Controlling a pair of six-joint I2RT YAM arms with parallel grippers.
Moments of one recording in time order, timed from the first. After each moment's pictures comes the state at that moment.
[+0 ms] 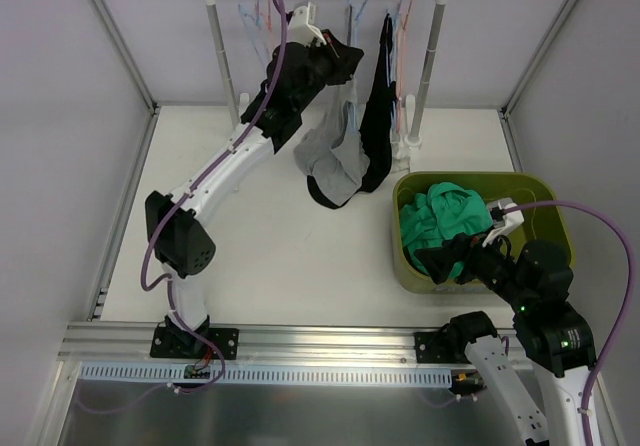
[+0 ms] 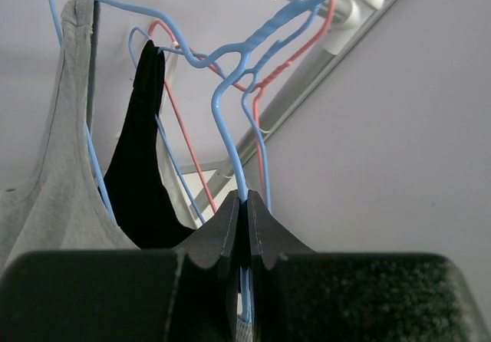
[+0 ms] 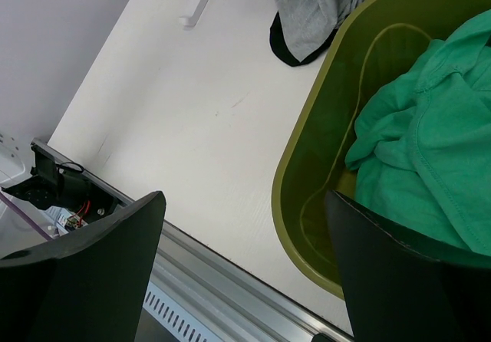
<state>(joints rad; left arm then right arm) -0.62 1.92 1.99 0.05 -0.04 -0.59 0.26 0.34 0.90 -0.88 -0.37 0.34</state>
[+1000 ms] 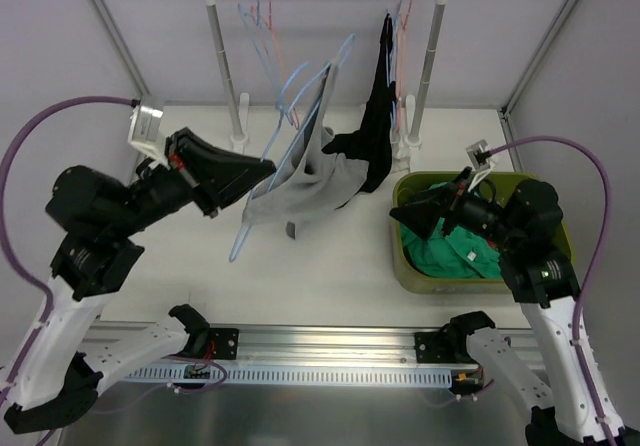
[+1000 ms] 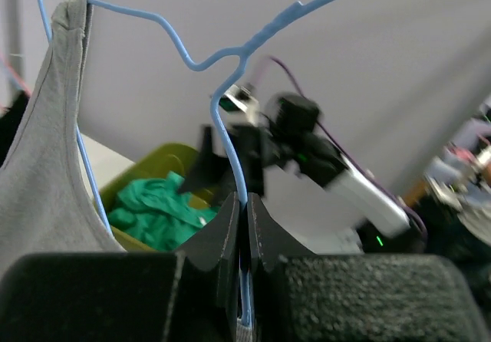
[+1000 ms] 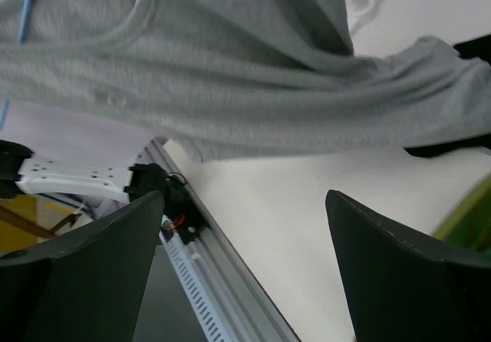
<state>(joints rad) -0.67 0.84 1.40 -0.21 0.42 -0.60 0.27 0.67 1.01 -0.50 -0.69 0.45</state>
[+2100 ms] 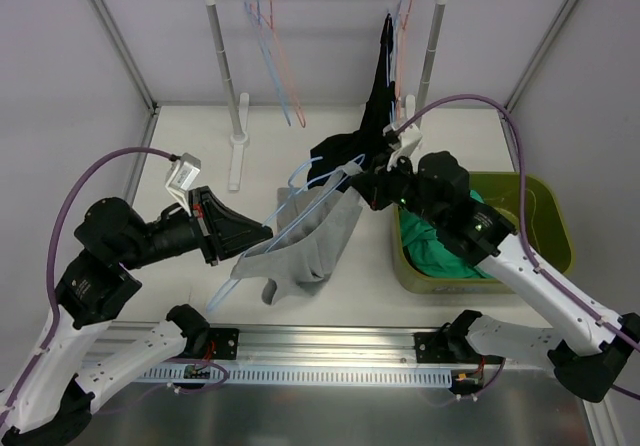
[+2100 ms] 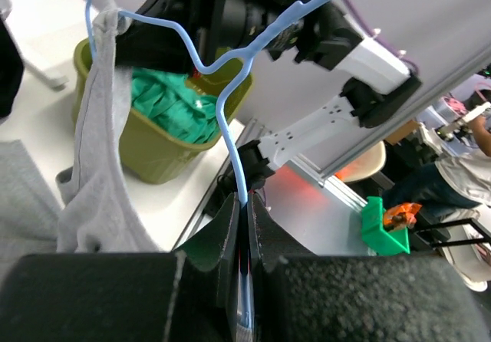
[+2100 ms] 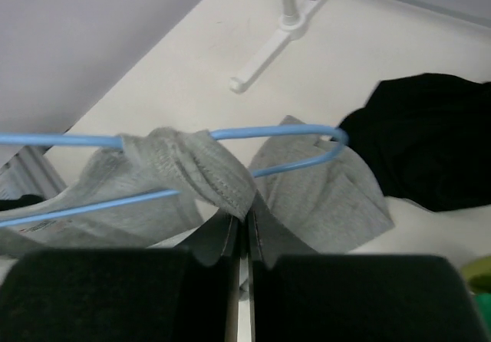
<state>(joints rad) -0.67 0.62 1.16 -0.49 0.55 -0.61 0.81 1.05 1.14 -0.30 -0.04 0.26</state>
